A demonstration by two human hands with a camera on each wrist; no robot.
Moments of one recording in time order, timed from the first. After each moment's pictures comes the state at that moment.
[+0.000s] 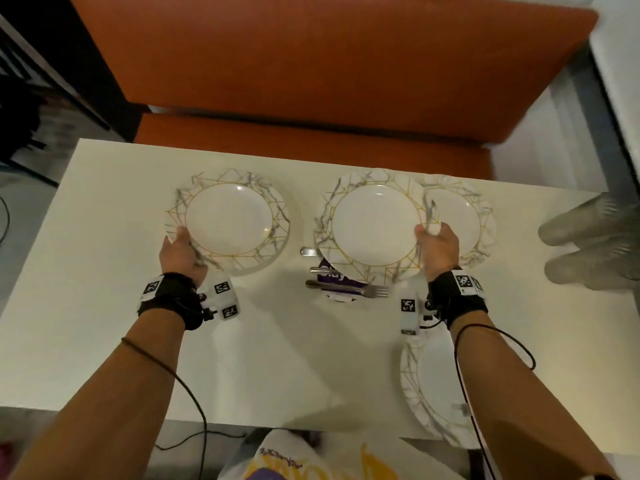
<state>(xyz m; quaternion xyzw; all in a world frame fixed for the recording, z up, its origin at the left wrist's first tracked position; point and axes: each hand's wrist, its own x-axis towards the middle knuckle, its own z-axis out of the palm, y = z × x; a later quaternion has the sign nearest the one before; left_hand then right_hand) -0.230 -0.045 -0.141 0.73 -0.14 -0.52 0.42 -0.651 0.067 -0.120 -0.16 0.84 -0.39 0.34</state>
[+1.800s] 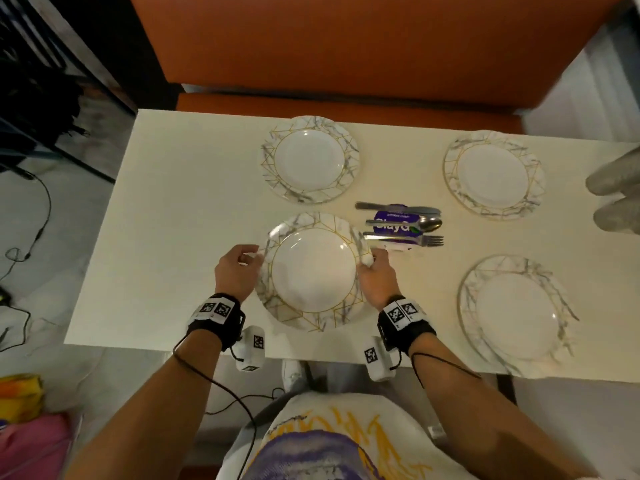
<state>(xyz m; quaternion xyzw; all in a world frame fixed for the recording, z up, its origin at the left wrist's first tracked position) -0.122 0.079 -0.173 0.70 -0.52 -0.44 0.22 -0.399 0.166 -0.159 -0.28 0.80 -0.27 0.47</state>
